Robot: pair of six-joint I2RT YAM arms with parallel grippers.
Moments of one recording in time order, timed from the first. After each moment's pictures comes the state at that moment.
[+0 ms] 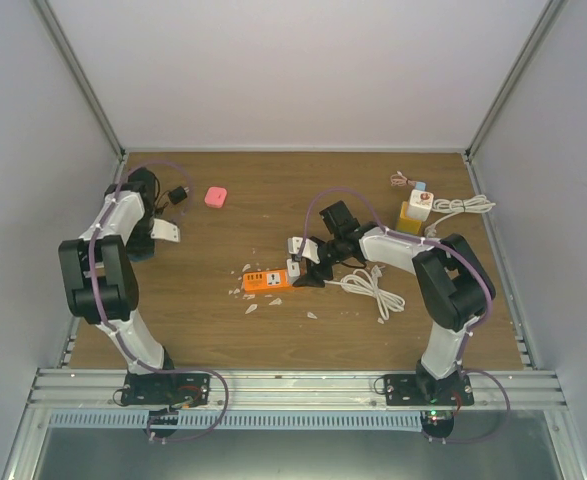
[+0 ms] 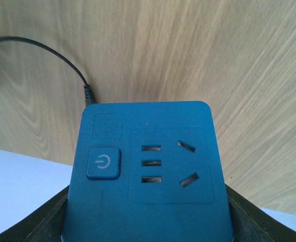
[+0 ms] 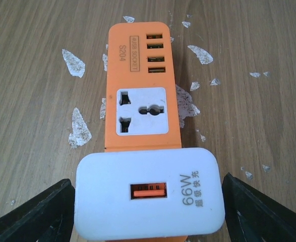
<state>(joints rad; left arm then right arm) 0.16 1.77 1.34 -0.97 -0.35 1.52 0.56 1.82 1.09 -0.34 -0.70 -0.93</state>
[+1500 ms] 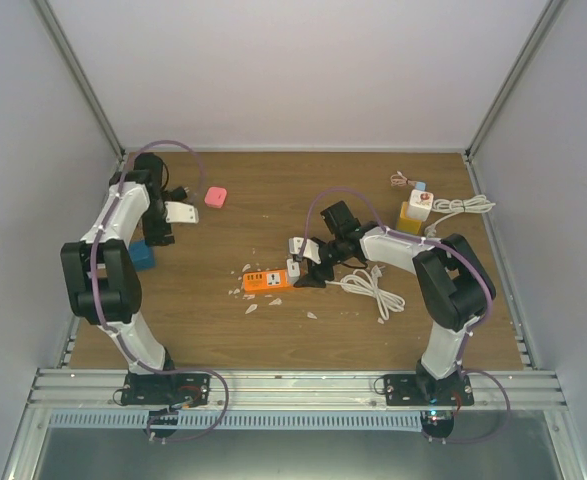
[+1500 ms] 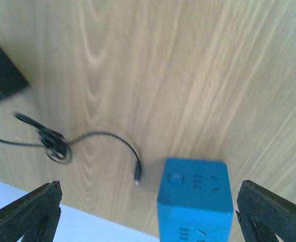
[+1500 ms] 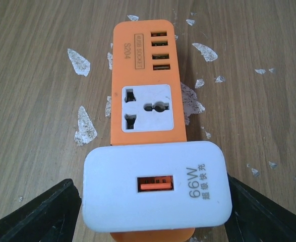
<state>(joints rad) 0.09 1.78 1.44 -1.01 -0.15 1.45 0.56 1.82 1.09 -0.36 -0.71 -0.93</state>
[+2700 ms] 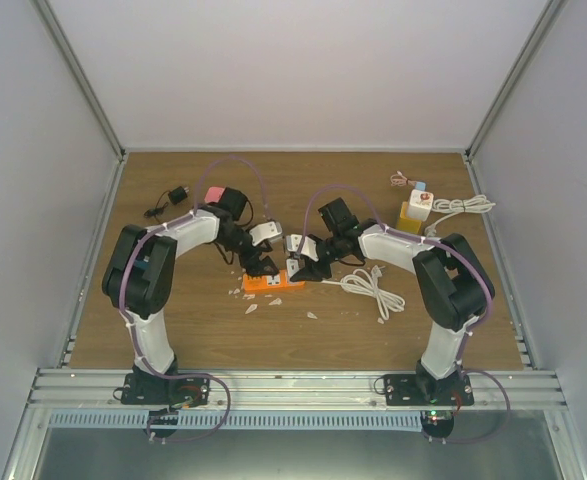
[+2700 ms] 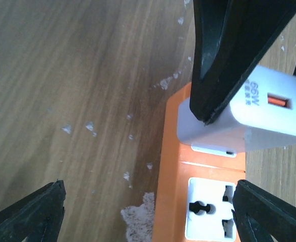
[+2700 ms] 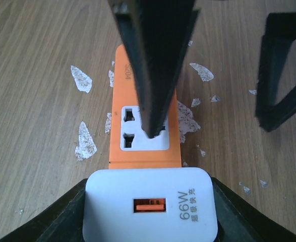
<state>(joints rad) -0.34 1.87 1.21 -0.62 0.70 0.76 0.57 1.83 1.12 -0.37 -0.74 -0.93</state>
